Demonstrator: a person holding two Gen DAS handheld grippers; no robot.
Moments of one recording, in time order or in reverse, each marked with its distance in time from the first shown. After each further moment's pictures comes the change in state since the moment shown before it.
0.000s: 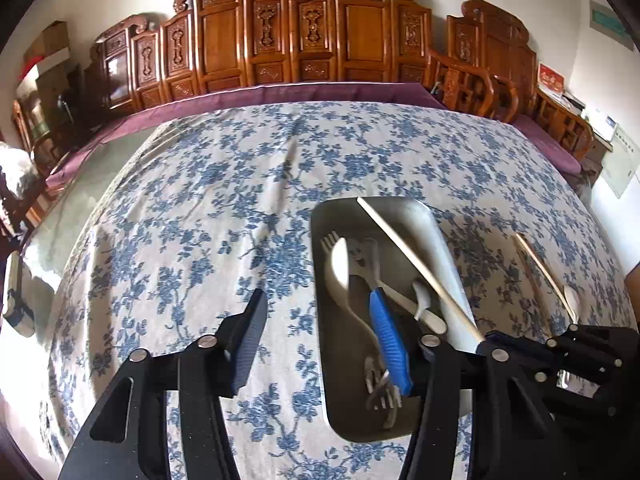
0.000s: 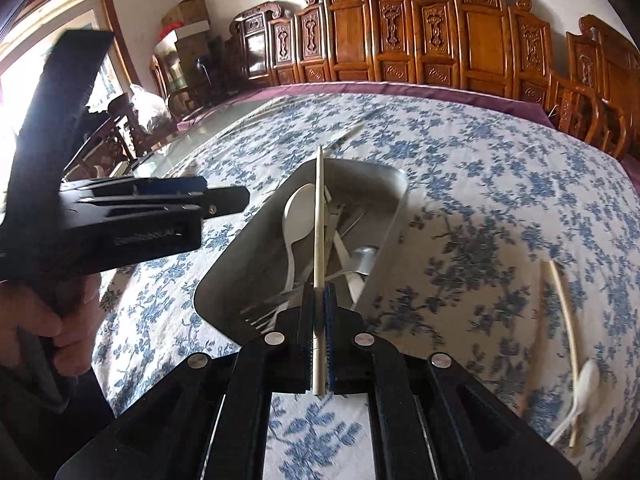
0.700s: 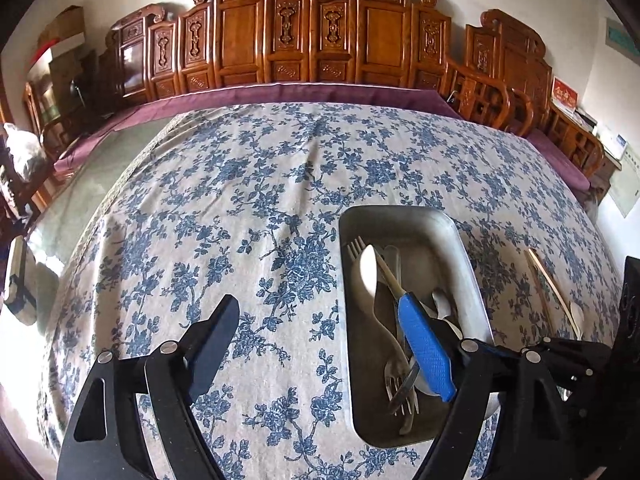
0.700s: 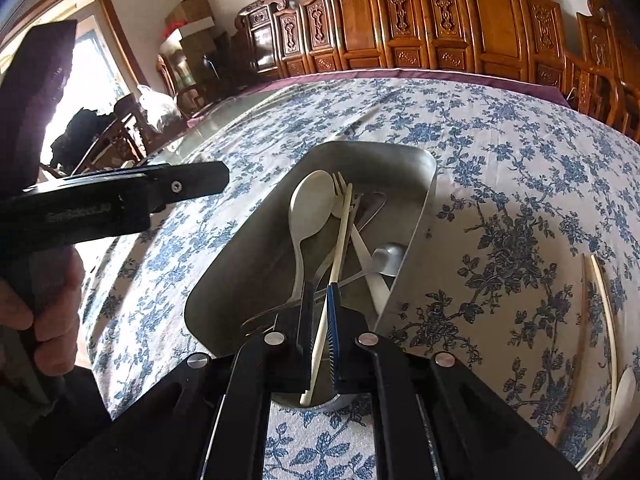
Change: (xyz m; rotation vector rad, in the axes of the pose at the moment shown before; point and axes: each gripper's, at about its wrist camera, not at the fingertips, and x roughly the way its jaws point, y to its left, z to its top) left arm 0.000 0.016 0.003 -0.050 -0.004 0.010; right arm 0.021 -0.008 -0.001 0.028 0.005 0.078
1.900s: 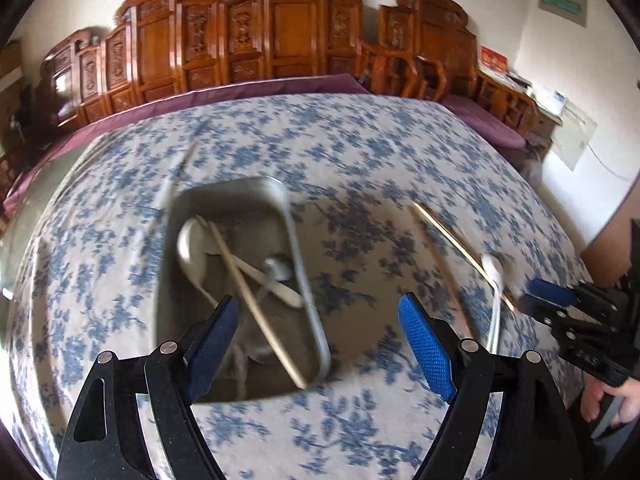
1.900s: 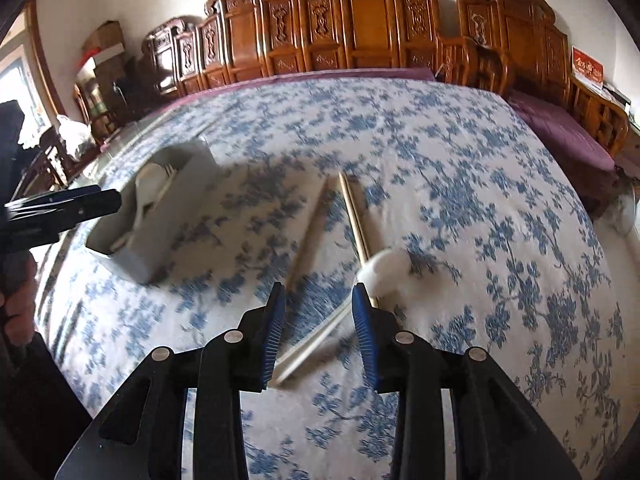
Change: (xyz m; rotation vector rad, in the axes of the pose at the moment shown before) left arm -0.019 -0.124 -0.039 0.165 0.011 -0.186; right arm -0.134 -0.134 -0.093 0.160 0.000 -0.318
